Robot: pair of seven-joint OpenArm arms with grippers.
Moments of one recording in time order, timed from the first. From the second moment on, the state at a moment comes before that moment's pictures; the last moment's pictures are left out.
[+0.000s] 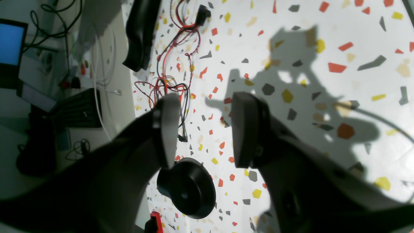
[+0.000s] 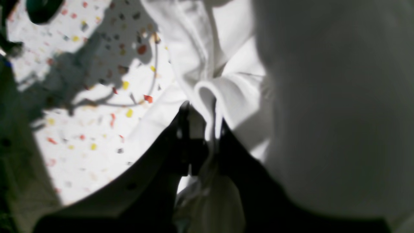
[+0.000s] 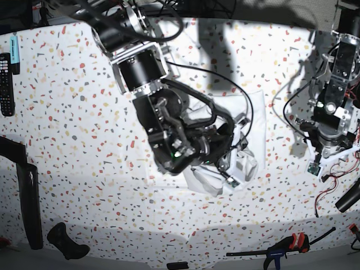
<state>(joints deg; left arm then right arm) -5.2 -29.6 14.3 102.5 11.6 1.9 63.7 24.3 -8.8 -20.8 72.1 21.4 31.7 -57.3</state>
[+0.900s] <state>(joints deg) -5.2 -35.5 14.4 102.5 11.5 1.3 62.3 30.4 -8.9 -30.0 72.0 56.2 34.0 -67.2</state>
